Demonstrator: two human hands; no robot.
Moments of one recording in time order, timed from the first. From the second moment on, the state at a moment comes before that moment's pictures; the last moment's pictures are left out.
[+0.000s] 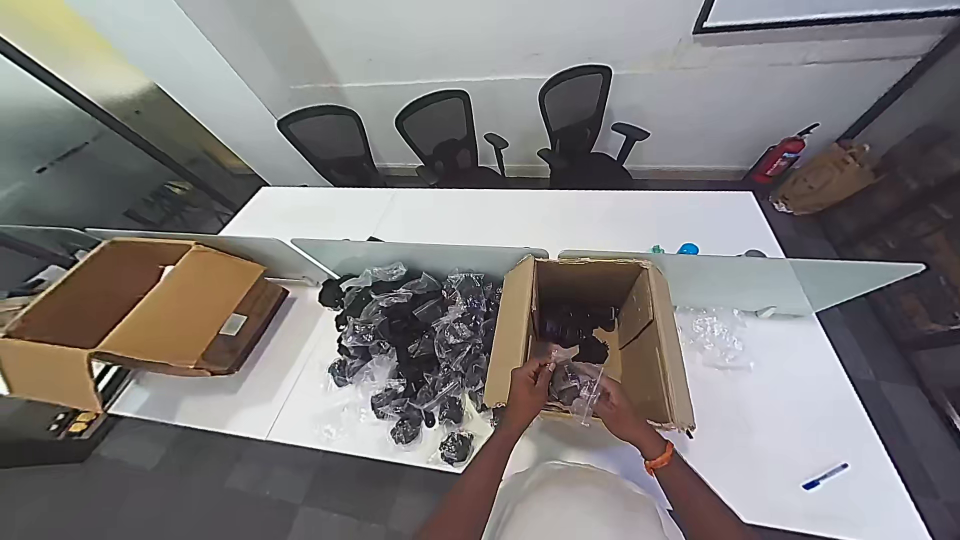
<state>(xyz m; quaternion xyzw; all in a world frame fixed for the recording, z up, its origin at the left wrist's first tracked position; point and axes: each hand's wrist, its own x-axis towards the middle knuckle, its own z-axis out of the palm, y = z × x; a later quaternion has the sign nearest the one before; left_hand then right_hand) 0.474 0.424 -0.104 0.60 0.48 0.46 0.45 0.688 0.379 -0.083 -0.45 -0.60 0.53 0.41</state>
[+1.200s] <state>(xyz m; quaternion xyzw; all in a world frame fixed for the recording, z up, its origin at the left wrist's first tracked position) 0.466 0.429 -0.100 0.41 0.44 0.58 0.55 0.696 0.380 -0.091 -0.47 -0.48 0.53 0.52</state>
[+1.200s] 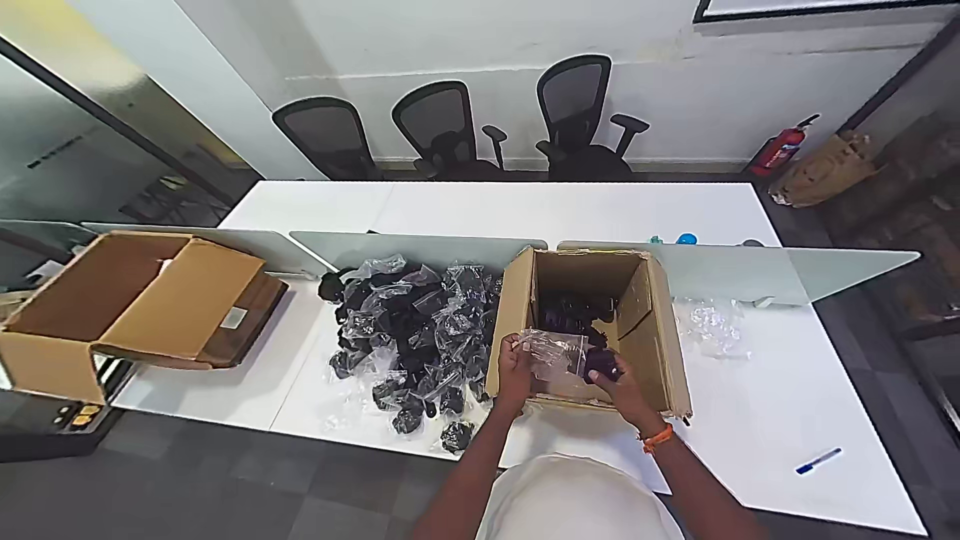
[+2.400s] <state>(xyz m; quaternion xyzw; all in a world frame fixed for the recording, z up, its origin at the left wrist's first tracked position) 0.472 0.430 -0.107 0.72 0.30 0.39 0.49 0.682 0.375 -0.113 -0.43 -0.72 0.27 0.48</state>
